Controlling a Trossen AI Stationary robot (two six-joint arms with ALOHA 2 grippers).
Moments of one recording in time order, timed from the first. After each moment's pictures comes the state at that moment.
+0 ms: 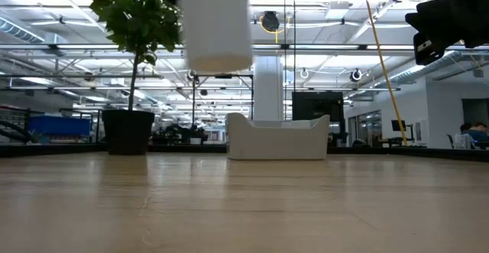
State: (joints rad) left arm -0.60 1.82 1.28 -0.21 -0.37 -0.28; right arm 0.53 0.11 0.02 0.19 0.42 0.11
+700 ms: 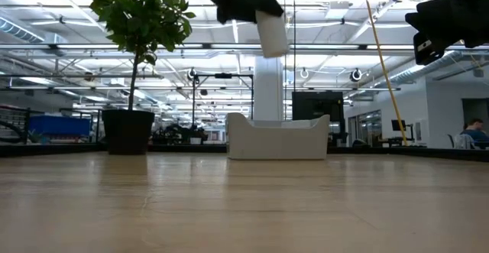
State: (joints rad) left arm -0.09 1.64 1.28 -0.17 -0.18 -0.01; right arm 0.53 0.11 0.02 0.19 0.42 0.11
